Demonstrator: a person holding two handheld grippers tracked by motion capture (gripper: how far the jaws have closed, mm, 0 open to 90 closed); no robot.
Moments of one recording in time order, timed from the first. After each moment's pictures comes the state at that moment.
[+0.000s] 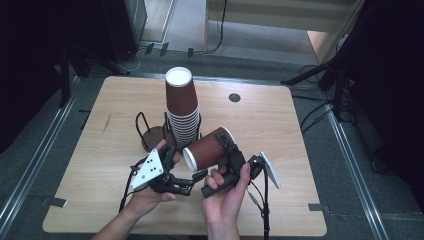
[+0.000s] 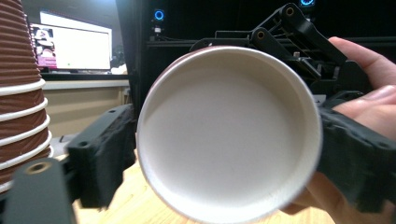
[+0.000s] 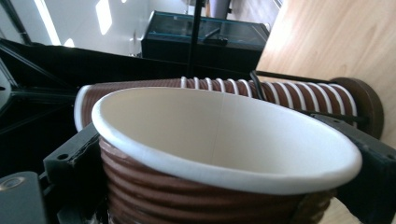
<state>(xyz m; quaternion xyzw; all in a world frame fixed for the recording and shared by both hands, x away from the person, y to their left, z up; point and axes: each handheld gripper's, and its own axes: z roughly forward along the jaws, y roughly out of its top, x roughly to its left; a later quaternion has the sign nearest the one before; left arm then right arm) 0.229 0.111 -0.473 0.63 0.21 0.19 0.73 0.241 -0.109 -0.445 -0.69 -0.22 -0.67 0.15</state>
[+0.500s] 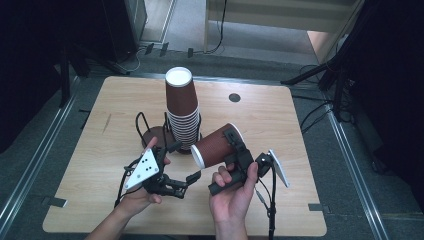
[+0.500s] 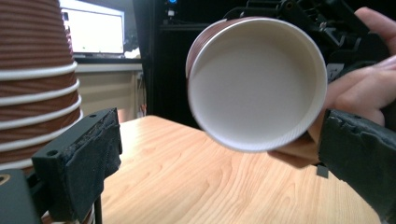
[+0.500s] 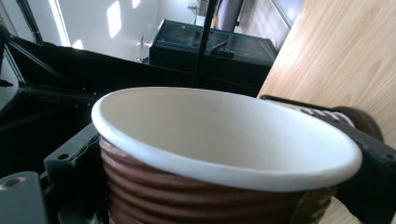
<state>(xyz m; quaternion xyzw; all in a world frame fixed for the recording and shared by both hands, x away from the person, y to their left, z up) 0.226 0.124 -0.474 0.65 0.24 0.20 0.69 0.242 -0.125 -0.435 -0.68 -0.24 -0.68 0.12</state>
